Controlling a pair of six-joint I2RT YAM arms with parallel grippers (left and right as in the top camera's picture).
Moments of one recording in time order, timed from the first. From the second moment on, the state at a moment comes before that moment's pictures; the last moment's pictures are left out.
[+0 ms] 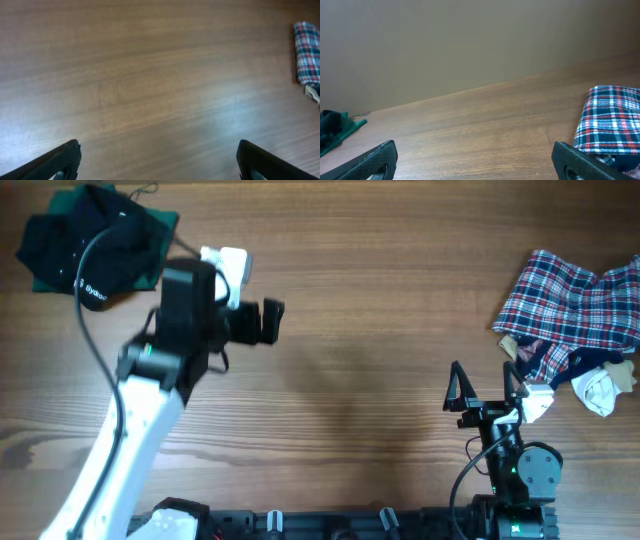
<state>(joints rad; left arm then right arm) -0.24 1.24 1.04 -0.55 0.19 -0.13 -0.04 0.02 0.01 0.00 -0.14 0.28</state>
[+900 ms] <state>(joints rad) -0.14 0.22 0.14 -0.05 0.18 -0.13 -0.04 0.01 0.01 0.00 -0.13 0.28</state>
